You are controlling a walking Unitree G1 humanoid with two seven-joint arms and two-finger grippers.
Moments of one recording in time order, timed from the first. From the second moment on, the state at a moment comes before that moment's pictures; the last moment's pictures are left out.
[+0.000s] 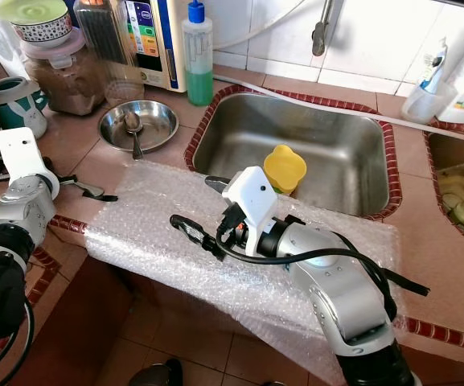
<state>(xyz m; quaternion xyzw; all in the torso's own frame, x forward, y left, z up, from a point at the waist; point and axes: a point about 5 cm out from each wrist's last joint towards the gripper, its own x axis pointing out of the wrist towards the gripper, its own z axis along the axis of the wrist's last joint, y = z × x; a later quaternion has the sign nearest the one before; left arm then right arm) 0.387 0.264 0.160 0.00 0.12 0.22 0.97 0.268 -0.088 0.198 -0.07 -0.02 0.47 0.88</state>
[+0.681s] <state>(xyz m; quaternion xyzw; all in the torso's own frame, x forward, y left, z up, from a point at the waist) 0.395 0.231 0.158 -0.02 0.11 0.16 0.98 0.270 -0.088 0.196 -0.07 -0.02 0.47 0.88</state>
